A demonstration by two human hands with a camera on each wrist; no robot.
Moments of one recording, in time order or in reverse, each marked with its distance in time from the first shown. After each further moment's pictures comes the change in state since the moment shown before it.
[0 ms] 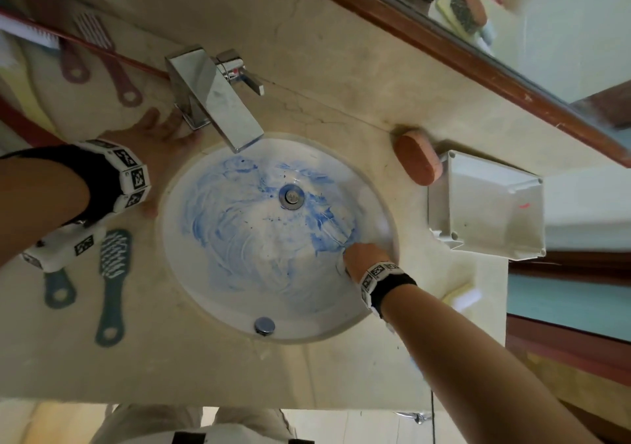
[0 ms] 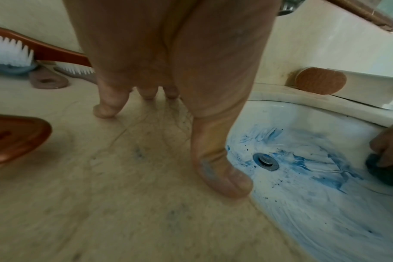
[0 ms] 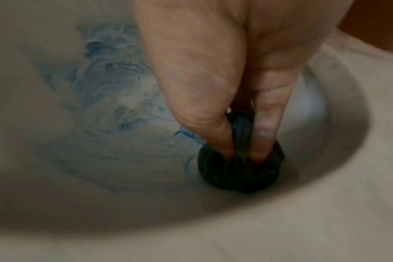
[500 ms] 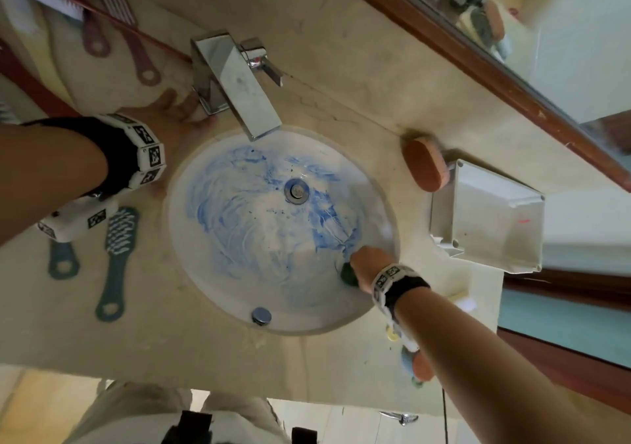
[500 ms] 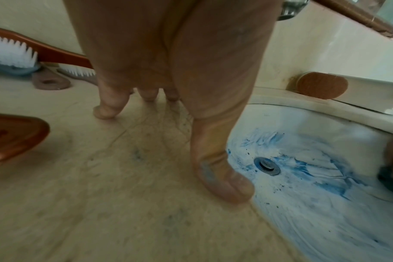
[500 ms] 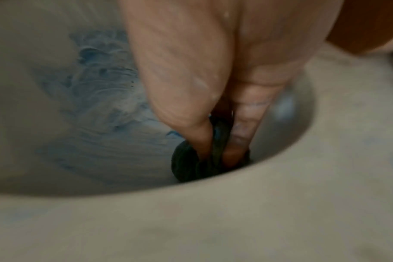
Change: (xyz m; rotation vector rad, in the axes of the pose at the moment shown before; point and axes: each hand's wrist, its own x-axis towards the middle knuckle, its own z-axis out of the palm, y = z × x) left_hand -0.014 0.014 -0.018 0.000 -0.053 -0.063; right_hand -0.024 0.009 -0.007 0.089 -0.060 -0.013
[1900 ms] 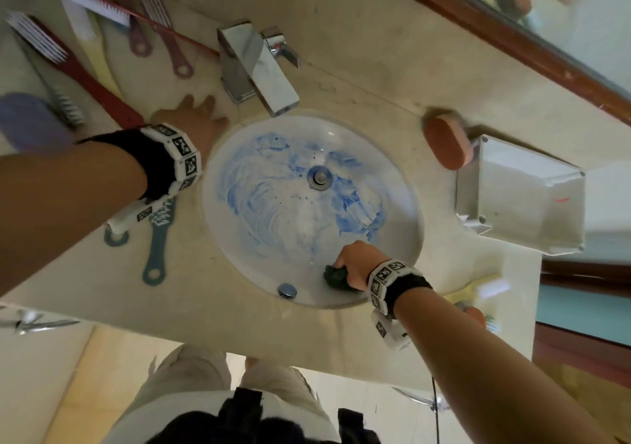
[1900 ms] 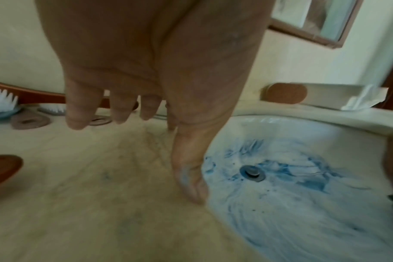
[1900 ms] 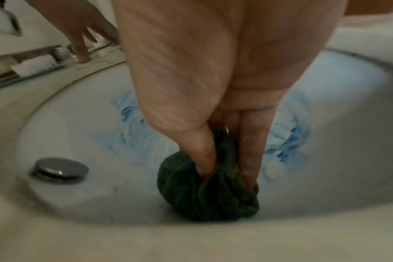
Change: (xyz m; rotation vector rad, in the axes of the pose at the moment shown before) left_hand -0.048 0.031 -0.003 -0.196 0.071 -0.168; right_hand -0.001 -0.048 0.030 0.253 0.023 -0.189
